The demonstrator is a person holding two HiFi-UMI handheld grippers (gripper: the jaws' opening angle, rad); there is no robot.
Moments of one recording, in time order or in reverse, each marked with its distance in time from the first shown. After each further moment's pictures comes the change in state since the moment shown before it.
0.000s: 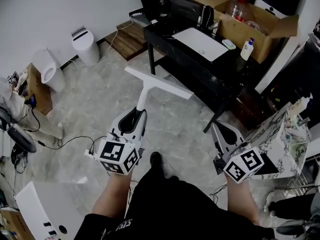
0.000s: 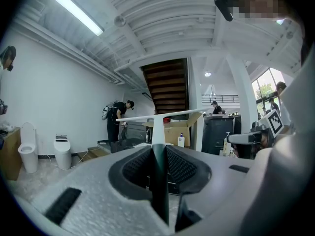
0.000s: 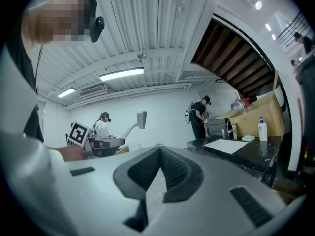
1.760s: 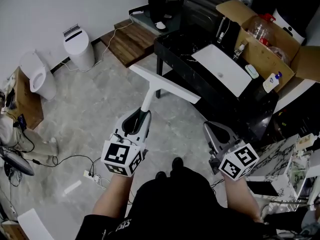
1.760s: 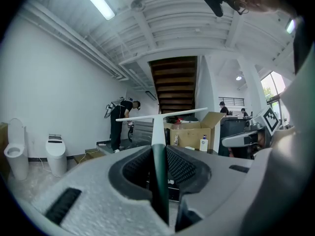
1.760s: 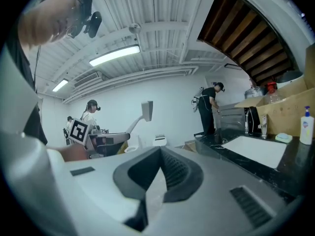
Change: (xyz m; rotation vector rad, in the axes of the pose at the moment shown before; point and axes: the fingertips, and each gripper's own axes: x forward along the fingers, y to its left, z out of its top) left arm 0.192 0.264 0.010 -0.024 -0.007 -0.037; right arm 0.348 -0.042 -0.008 -0.003 0.138 0.051
